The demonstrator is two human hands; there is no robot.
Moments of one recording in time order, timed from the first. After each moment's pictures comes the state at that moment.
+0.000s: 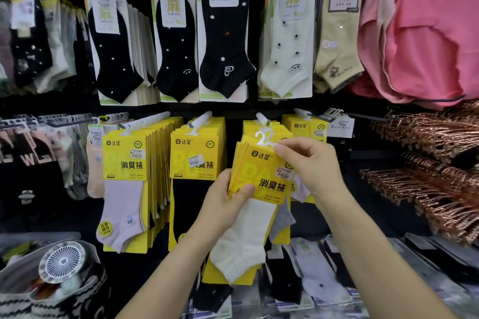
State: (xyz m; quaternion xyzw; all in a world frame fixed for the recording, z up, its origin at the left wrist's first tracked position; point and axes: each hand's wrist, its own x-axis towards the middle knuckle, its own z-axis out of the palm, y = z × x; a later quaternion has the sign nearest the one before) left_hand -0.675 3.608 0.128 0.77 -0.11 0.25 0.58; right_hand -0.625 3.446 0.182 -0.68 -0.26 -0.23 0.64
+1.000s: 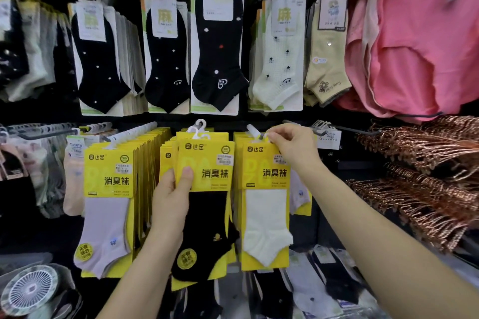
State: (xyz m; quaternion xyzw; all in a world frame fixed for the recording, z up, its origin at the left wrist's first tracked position) left_hand -0.667 3.657 0.146 0.63 0.01 0.35 0.70; right_hand -0.564 3.462 0.220 -0.77 -0.20 -0.27 0.54
